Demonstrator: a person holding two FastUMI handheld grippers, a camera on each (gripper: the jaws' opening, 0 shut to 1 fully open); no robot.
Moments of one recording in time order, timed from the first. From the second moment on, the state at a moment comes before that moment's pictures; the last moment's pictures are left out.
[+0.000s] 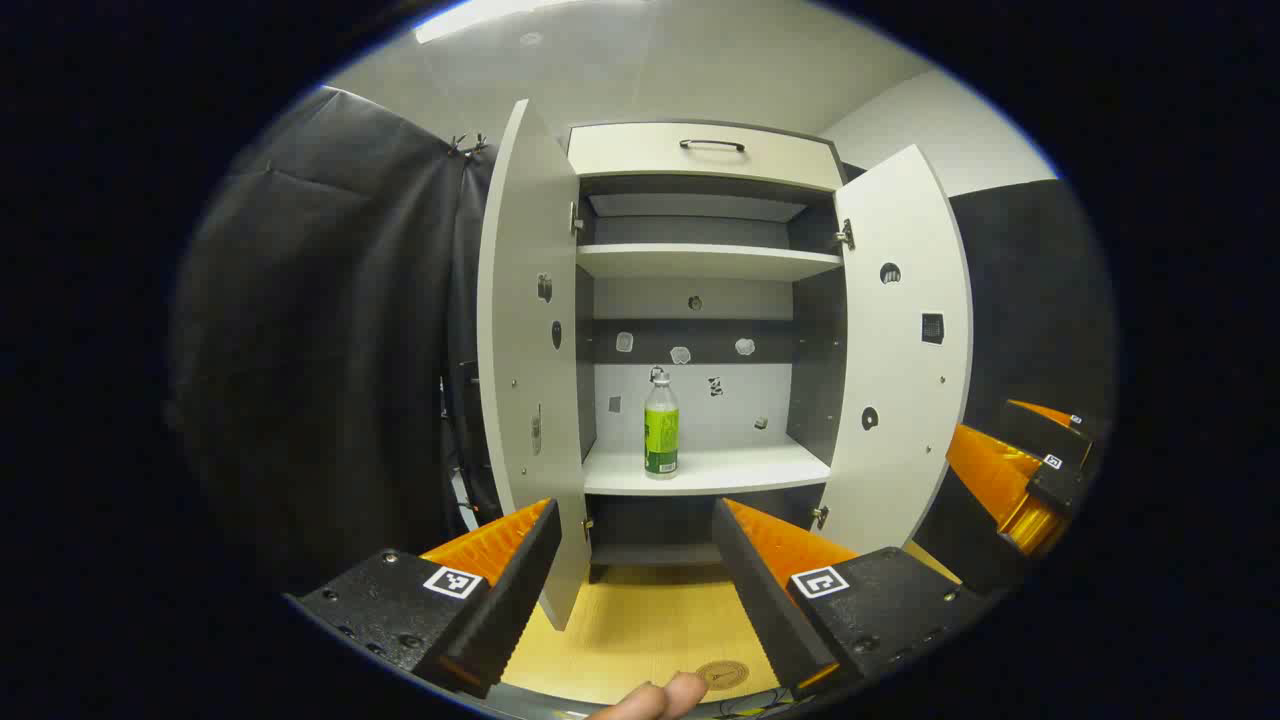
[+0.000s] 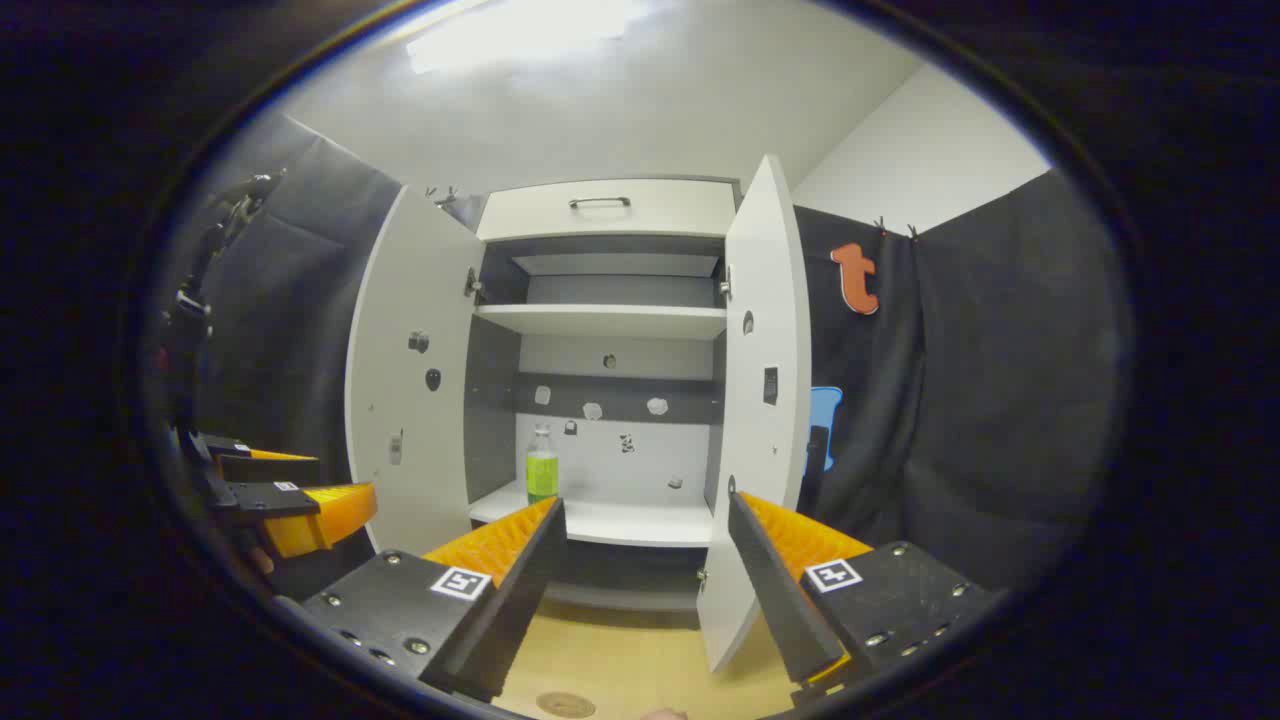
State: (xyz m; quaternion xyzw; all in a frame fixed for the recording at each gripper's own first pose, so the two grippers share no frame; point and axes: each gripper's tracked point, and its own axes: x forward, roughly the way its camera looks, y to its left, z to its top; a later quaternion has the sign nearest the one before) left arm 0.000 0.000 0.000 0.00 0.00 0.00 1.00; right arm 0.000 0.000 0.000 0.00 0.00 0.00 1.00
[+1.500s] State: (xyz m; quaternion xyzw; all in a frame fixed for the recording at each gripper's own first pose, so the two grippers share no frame) left arm 0.122 0.018 0.004 -0.01 0.00 -0.05 1.00; right arm 0.051 0.042 -0.025 0.00 0.03 -0.01 1.00
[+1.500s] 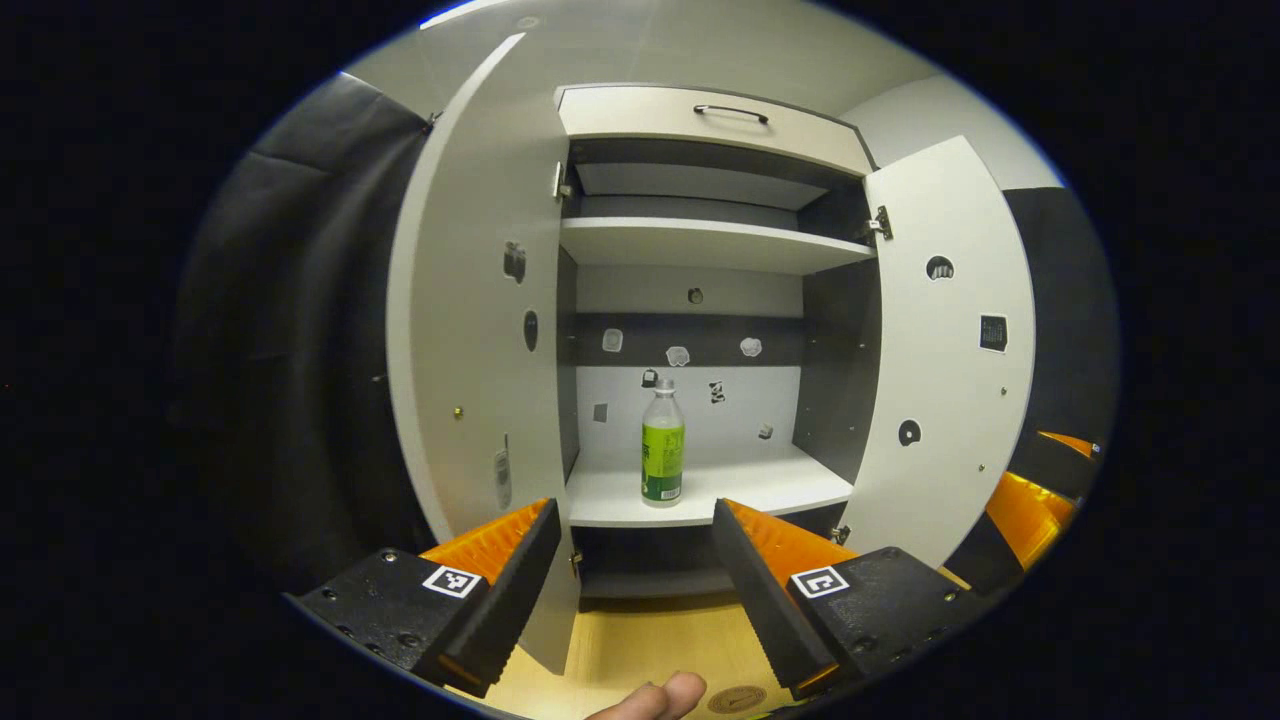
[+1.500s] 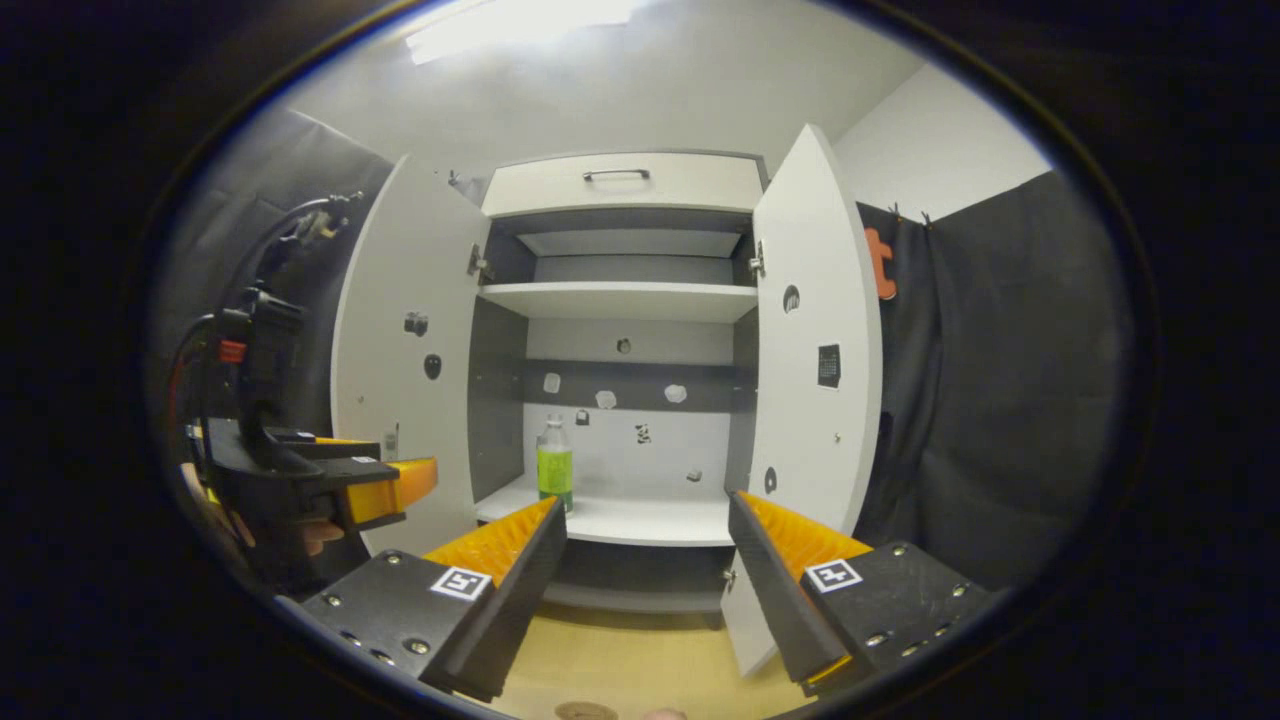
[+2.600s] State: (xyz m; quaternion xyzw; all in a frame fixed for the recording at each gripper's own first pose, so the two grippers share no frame) left arm 0.338 -0.012 -0.026 -0.02 0.01 -0.06 1.00; right arm 0.103 -0.007 -0.053 -0.01 0.05 -0.05 1.00
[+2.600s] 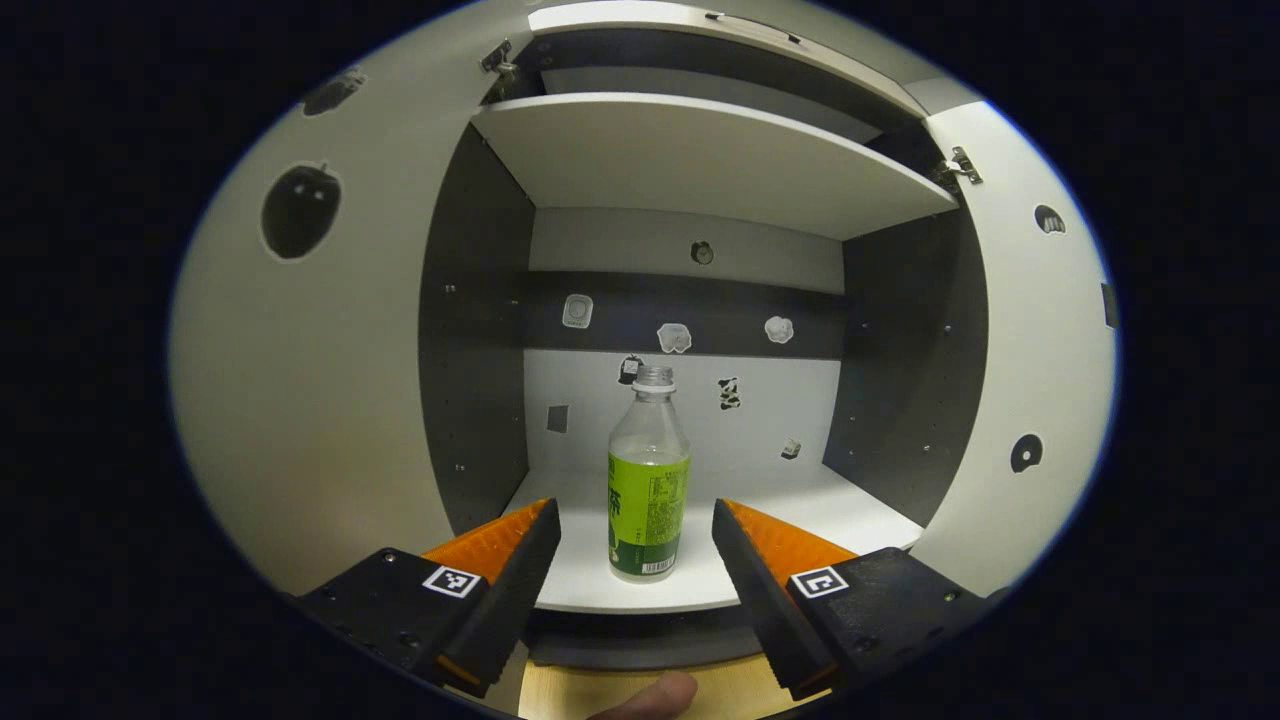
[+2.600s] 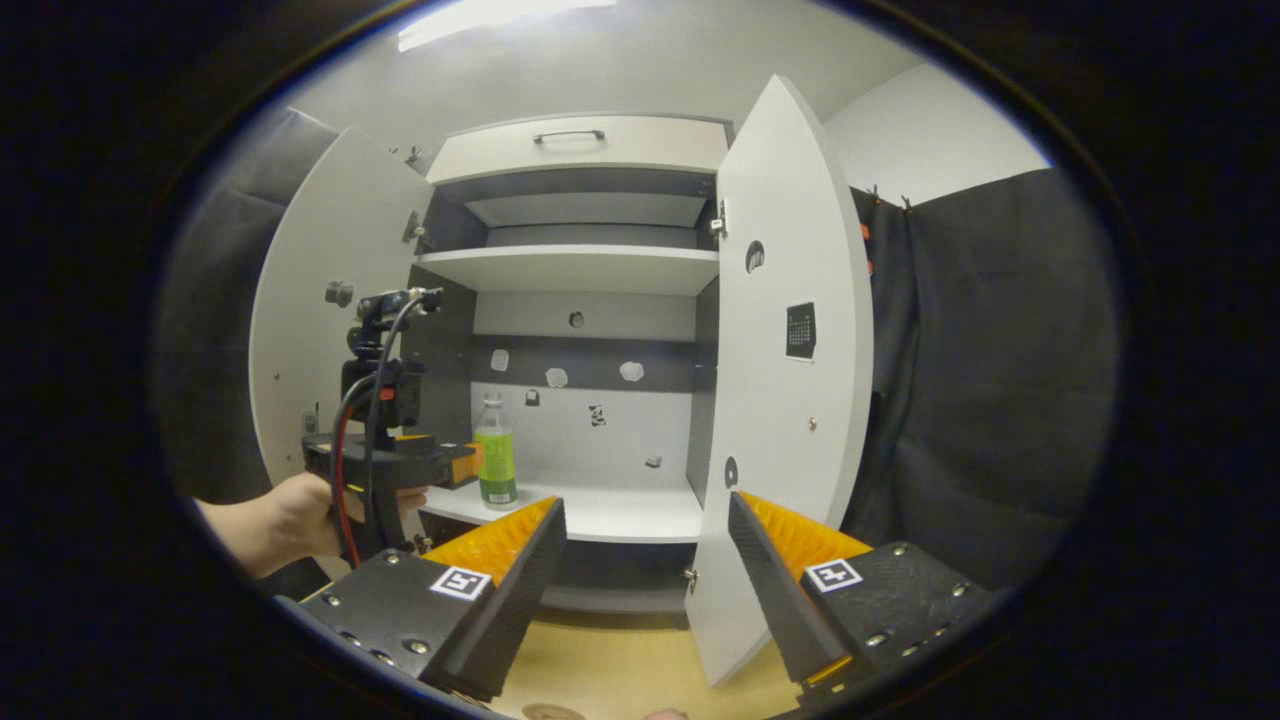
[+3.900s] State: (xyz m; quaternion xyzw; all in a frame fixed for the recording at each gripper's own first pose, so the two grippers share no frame) left arm 0.362 -0.010 -0.005 -0.03 0.00 -0.07 1.00; right arm 0.006 -0.044 -0.086 0.02 0.08 -0.09 0.99
